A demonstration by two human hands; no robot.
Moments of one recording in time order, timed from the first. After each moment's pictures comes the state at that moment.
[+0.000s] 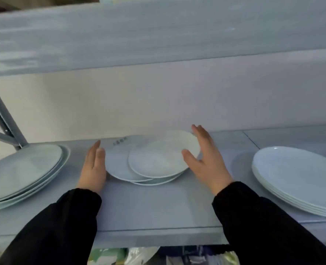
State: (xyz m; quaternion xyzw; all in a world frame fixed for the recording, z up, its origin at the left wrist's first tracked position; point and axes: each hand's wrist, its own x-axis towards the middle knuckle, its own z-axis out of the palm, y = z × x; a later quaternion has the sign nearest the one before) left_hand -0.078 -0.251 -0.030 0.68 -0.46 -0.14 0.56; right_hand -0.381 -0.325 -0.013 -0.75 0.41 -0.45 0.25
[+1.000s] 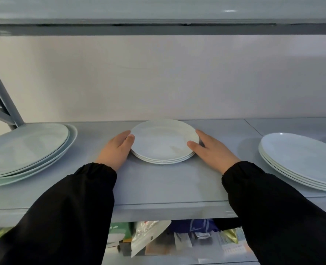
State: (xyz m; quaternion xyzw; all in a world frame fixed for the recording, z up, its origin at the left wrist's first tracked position) left_hand -0.082 -0.254 -0.027 0.69 -0.54 -0.21 0.43; right_hand -0.374 -0.338 -0.032 -0.80 0.50 -0.23 0.24
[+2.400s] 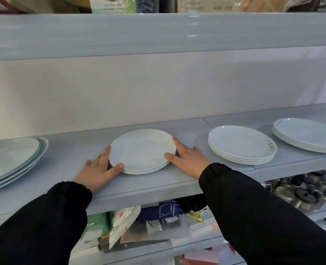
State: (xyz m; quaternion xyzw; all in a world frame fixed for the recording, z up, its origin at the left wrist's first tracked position) left_hand -0.118 -0.207 -0.040 0.71 -0.68 -0.13 0.16; right_hand -0.433 -0.282 -0.034 -0.81 0.53 -0.14 0.19
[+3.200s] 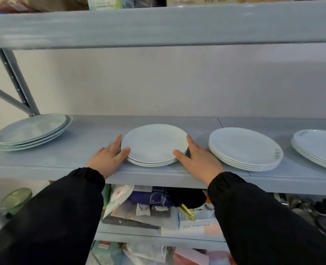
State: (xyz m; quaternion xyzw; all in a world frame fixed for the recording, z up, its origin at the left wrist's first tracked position) left_hand -0.199 -0.169 -0.040 0.78 -0.57 -0.10 0.24; right_hand -0.494 -0.255 -0.028 -0.84 0.49 -0.15 0.18
